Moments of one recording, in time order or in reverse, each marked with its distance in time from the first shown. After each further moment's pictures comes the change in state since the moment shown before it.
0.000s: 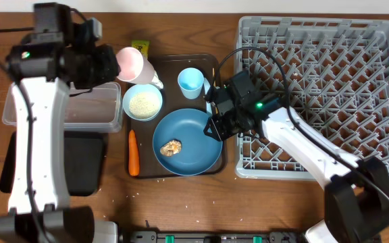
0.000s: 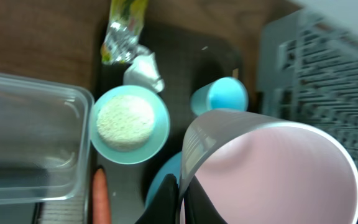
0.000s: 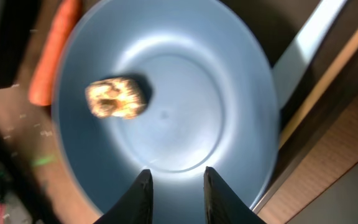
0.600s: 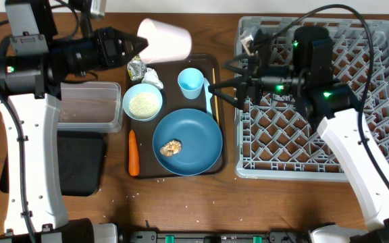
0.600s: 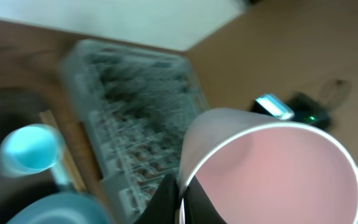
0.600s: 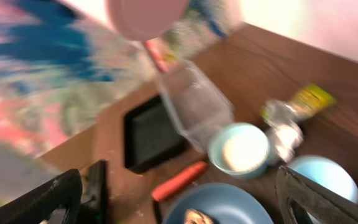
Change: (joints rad) left arm 0.010 -0.051 -0.002 0.295 0.734 -0.064; right arm -0.269 -0.235 0.124 0.349 -0.679 -0.095
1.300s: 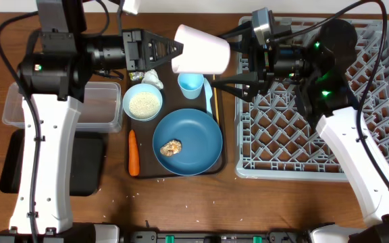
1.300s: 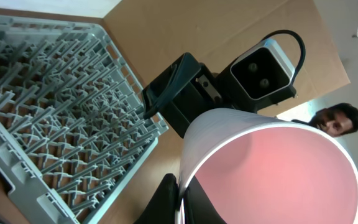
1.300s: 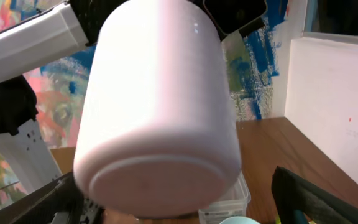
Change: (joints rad) left arm -0.153 0.000 0.000 0.099 0.187 -0.084; right arm 0.000 0.007 -0.007 0.667 -0.199 0.279
